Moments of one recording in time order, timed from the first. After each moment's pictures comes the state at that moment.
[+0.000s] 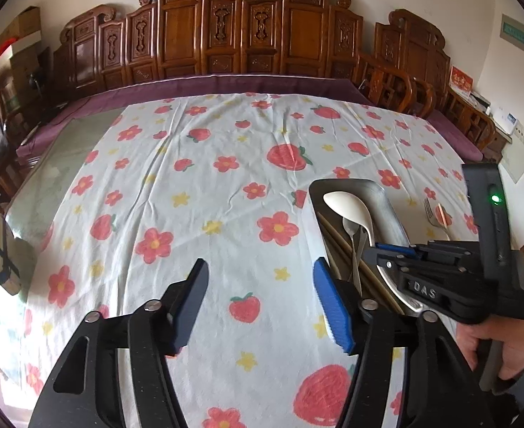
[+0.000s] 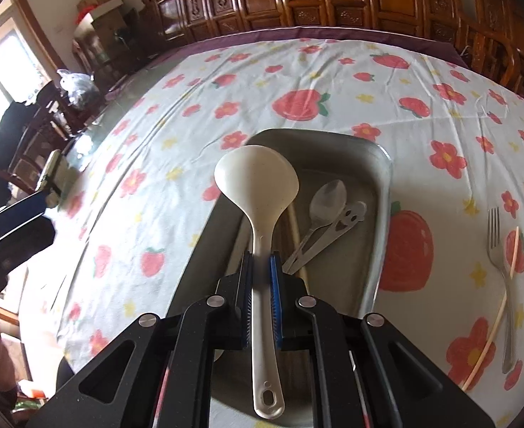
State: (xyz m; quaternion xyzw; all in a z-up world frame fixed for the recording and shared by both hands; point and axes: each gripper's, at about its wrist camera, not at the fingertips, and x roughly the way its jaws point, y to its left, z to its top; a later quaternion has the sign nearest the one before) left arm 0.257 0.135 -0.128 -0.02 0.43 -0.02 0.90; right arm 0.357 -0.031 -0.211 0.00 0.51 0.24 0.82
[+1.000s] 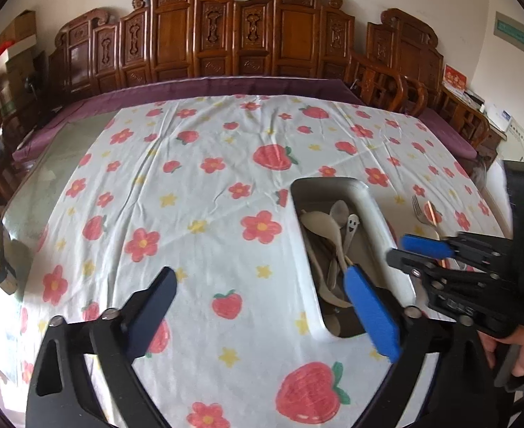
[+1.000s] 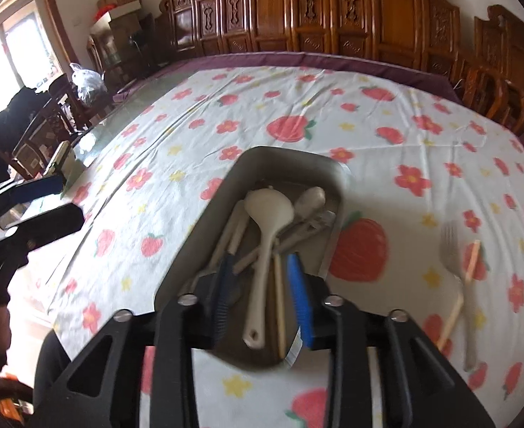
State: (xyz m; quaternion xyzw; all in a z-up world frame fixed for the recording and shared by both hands) left arm 0.250 0.111 -0.124 -0.01 0.43 -0.03 0.90; right arm 0.315 -0.074 -0.176 -0.04 0.46 0.25 0.85
